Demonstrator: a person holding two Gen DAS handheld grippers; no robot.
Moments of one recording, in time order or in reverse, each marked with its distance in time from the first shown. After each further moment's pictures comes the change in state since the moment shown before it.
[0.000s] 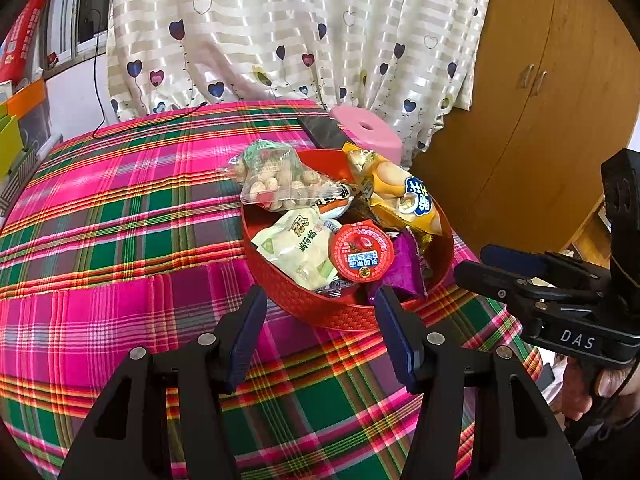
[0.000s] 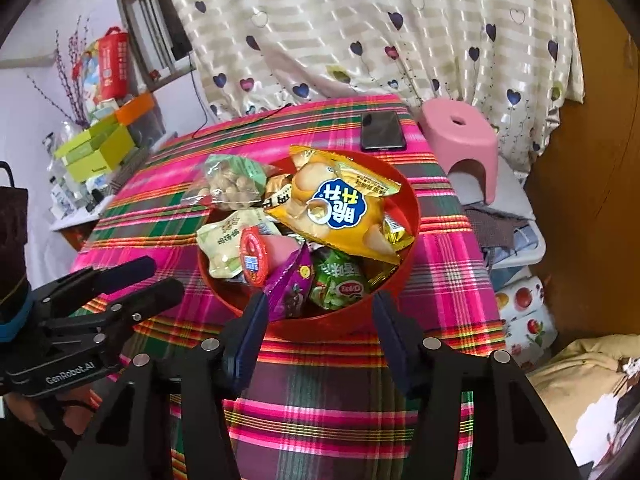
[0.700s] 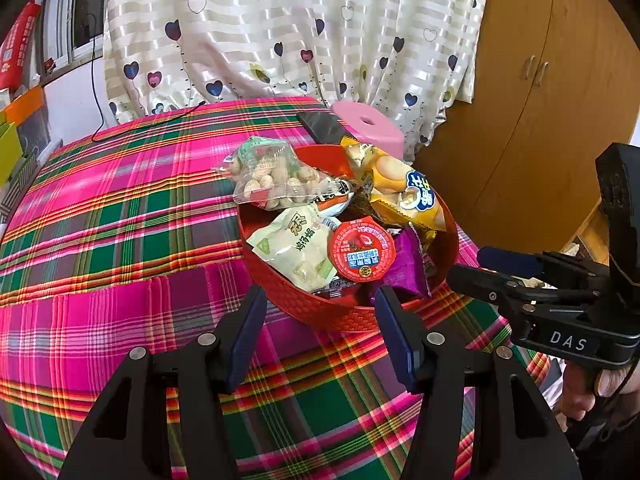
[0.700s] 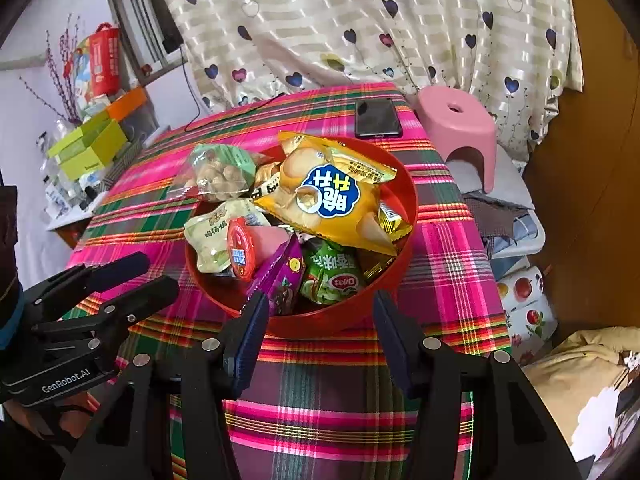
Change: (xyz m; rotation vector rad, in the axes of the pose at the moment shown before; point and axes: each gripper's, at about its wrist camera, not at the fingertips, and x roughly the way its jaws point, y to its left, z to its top) left arm 0.006 -0.003 0.001 0.021 0.011 0.018; right arm 0.013 -0.005 0.000 0.015 0.043 -0.010
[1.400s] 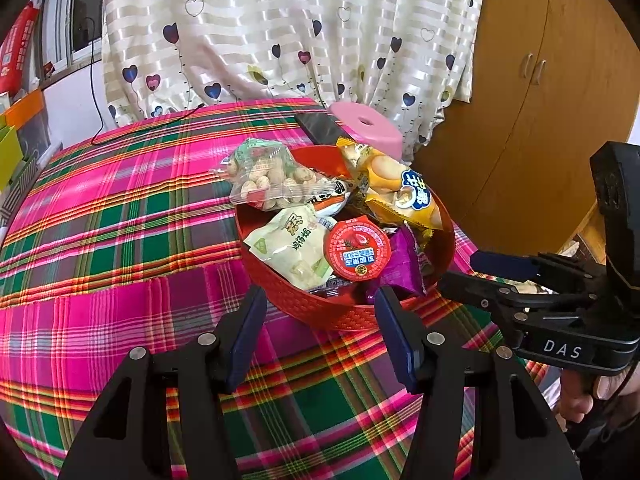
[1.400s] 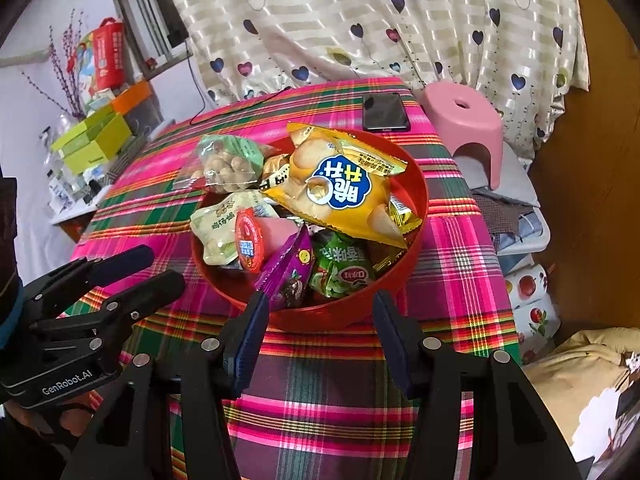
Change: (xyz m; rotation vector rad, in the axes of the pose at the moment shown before) left arm -0.002 -0.002 0.001 0.011 -0.003 0.001; right arm 0.003 0.006 -0.005 -0.010 0.014 0.015
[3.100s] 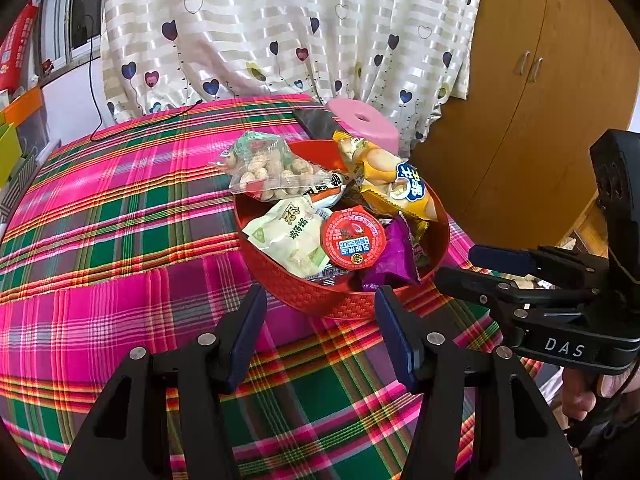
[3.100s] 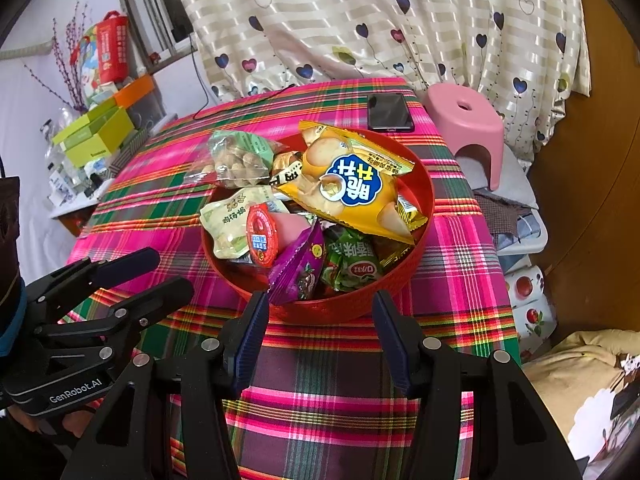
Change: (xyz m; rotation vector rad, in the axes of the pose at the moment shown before) left arm -0.004 -0.003 -0.007 0.003 0.009 -0.007; right arm -0.004 0.002 0.001 -0.007 0.010 0.001
